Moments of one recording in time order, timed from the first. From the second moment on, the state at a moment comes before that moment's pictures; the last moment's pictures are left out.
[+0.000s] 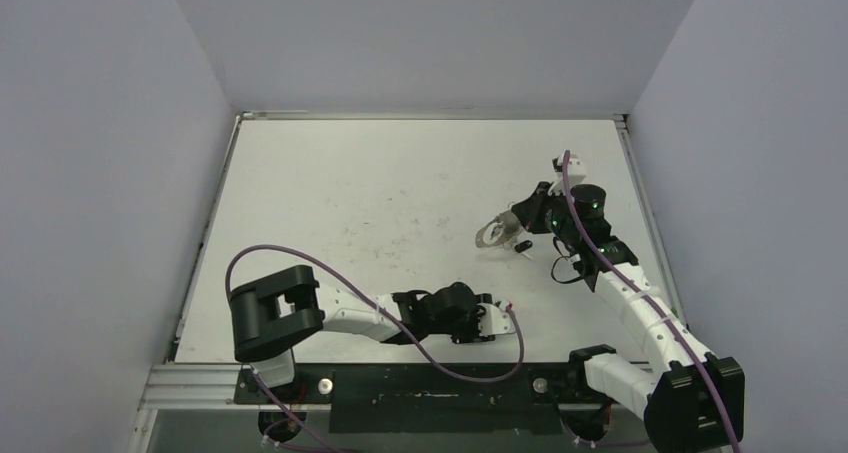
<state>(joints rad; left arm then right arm) -1.31 1.72 0.82 0.27 0.02 0.29 0.20 1.04 0.69 -0.07 -0.26 0.32</state>
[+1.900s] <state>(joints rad) -1.23 1.82 0.83 0.37 0.08 0.36 0.20 1.06 0.69 -0.06 -0.30 0.32</state>
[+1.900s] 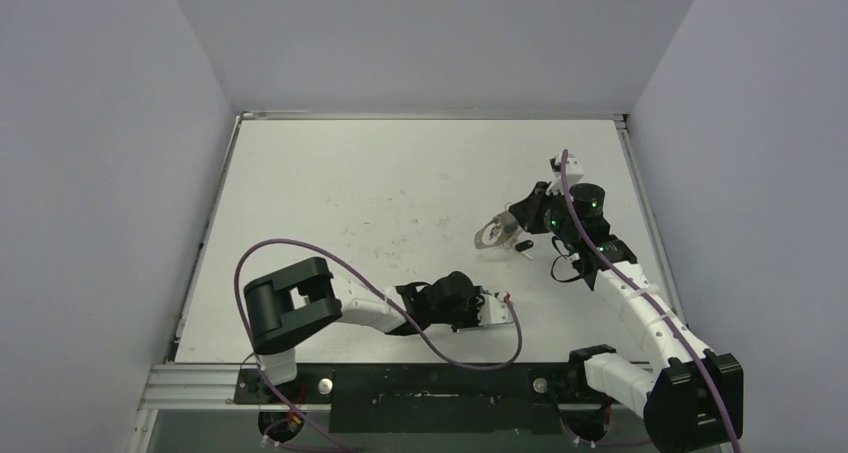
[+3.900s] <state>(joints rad) -0.66 0.74 0.33 0.33 0.63 -0.13 0.84 1.23 0.86 -0.33 -0.39 -0.34</state>
